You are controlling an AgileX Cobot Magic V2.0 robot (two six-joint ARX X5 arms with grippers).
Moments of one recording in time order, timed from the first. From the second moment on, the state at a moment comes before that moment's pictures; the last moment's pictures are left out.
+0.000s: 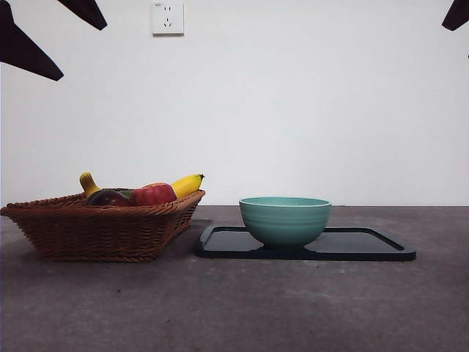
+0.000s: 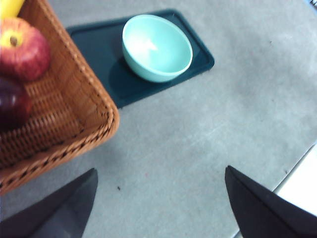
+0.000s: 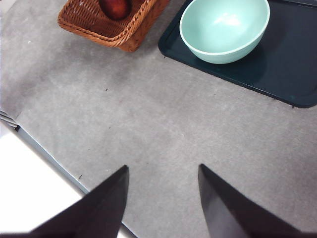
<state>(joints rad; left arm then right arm) -0.36 0.96 0.94 -0.71 0.45 -0.05 0.33 0.72 0.84 -0.89 -0.44 0.09</state>
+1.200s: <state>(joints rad) -0.36 0.96 0.94 -0.69 0.45 -0.04 0.26 1.63 1.21 -0.50 -0.34 0.30</state>
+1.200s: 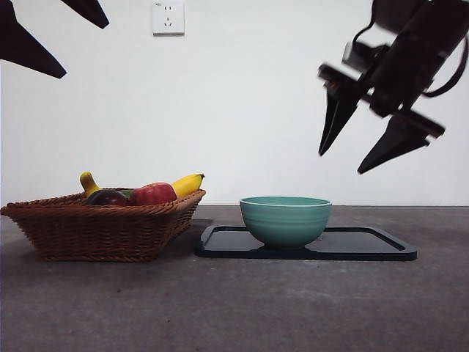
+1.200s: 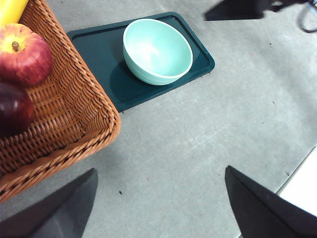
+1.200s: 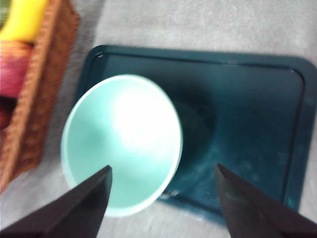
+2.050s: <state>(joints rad) -0.36 0.96 0.94 -0.70 0.45 -0.04 0.33 1.85 1.26 -0.38 -0.21 0.27</state>
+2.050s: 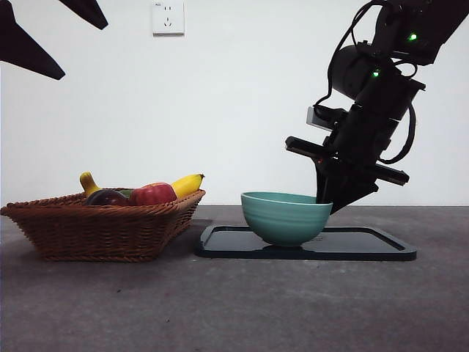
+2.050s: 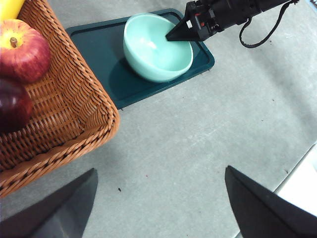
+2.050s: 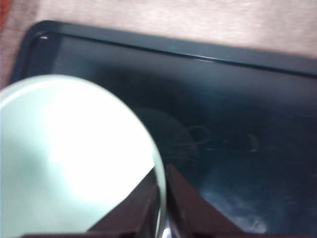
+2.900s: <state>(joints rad) -0.36 0.96 0.94 -0.70 0.45 -0.04 0.52 1.26 1.03 -0.68 -0.19 0.13</state>
